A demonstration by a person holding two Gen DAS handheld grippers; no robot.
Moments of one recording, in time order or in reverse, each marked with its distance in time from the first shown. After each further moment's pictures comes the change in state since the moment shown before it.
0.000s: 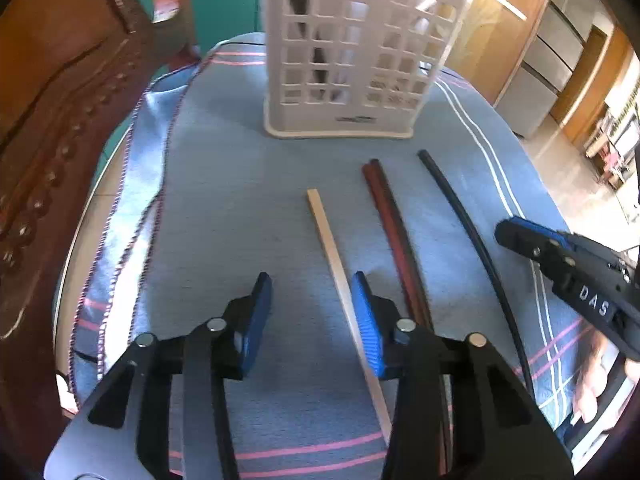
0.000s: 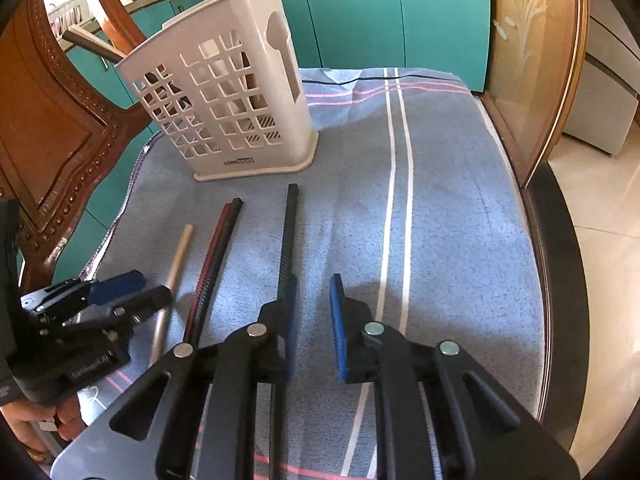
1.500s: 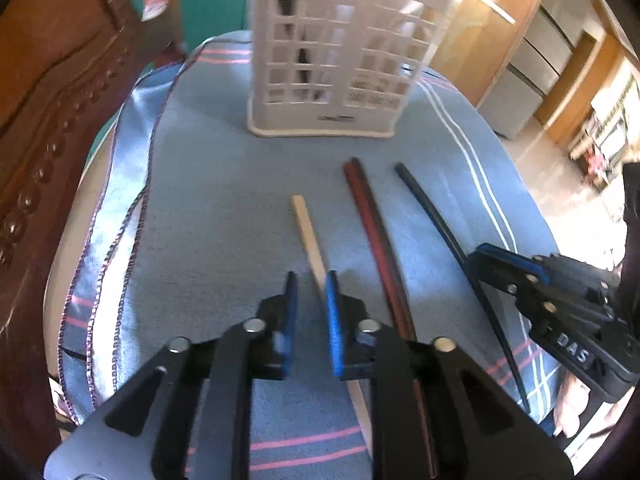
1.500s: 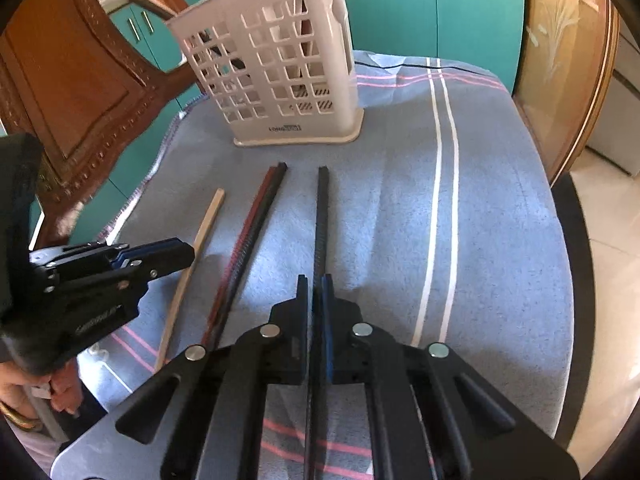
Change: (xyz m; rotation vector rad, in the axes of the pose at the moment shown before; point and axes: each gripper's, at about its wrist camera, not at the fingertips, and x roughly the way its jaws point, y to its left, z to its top) left arm 0.001 -0.002 0.002 -0.014 0.021 -0.083; right arm 0.000 0.019 -0.011 -0.063 0.037 0.084
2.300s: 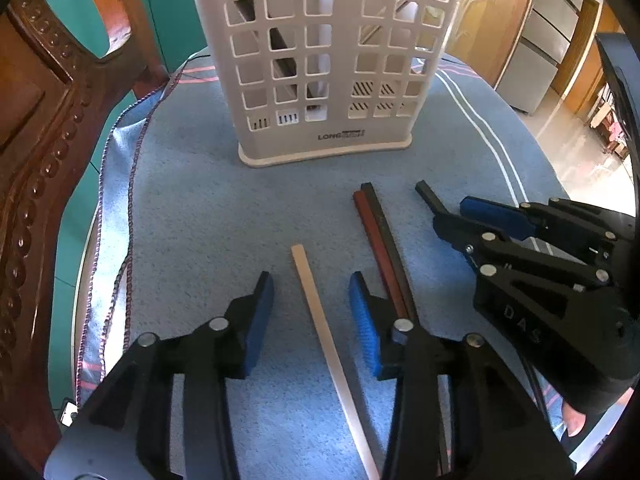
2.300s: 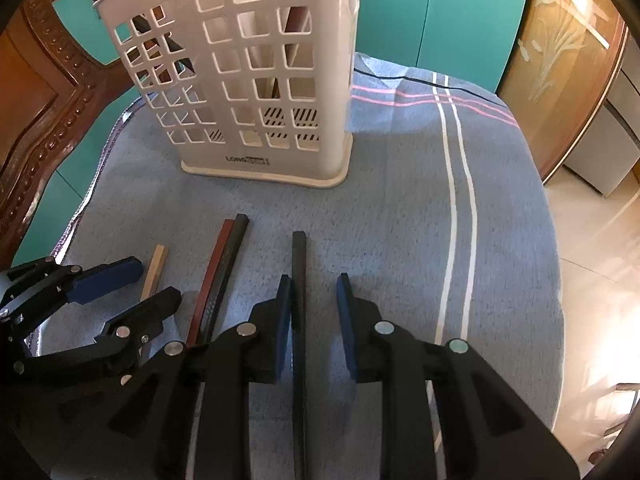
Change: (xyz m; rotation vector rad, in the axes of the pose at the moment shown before) left arm 0.027 -0.025 0.022 0.108 0.014 0.129; right arm 0.057 0.016 0.052 -0.071 0.059 -0.193
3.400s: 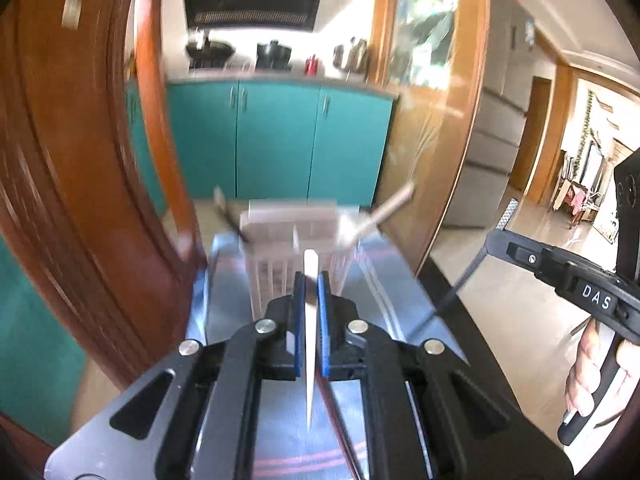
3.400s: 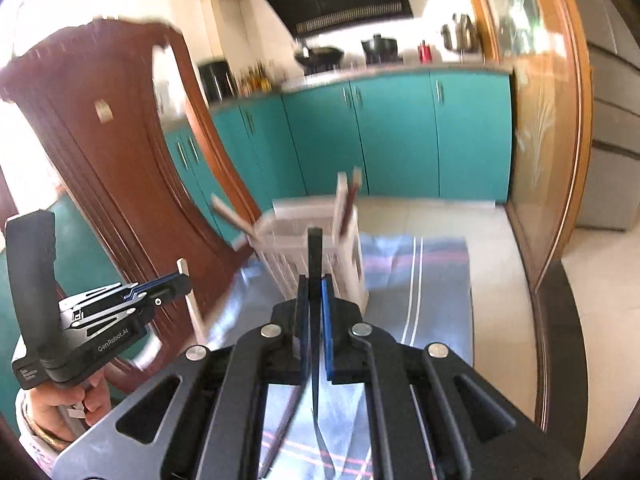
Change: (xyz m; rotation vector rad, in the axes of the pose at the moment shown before) left arm -0.232 0.008 0.019 -0.013 -0.532 -0.091; right arm -0.264 -0.043 -0.013 0.079 -0.555 0.251
